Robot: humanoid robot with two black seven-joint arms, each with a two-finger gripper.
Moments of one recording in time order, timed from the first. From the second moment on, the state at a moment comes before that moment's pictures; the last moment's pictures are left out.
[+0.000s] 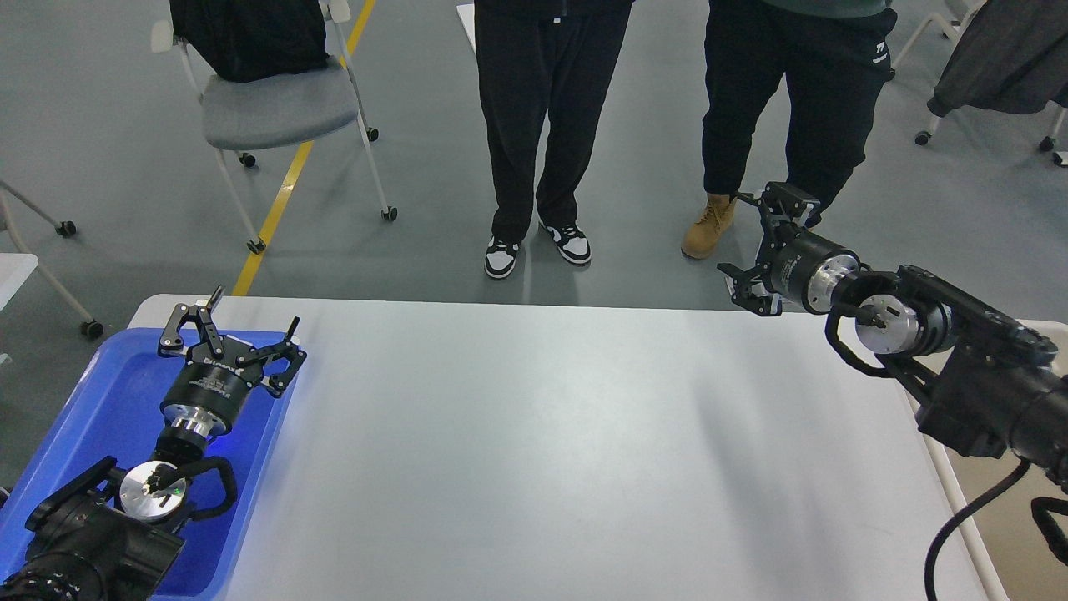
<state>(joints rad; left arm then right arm) -0.51 0.28 -1.02 -0.34 -0.23 -0.79 -0.19 0.92 -0.32 0.48 0.64 0.02 0.09 0.00</state>
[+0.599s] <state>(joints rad) -0.51 0.28 -1.02 -0.34 -0.23 -0.79 -0.19 0.75 -0.24 0.69 0.59 0.13 0.12 0.01</state>
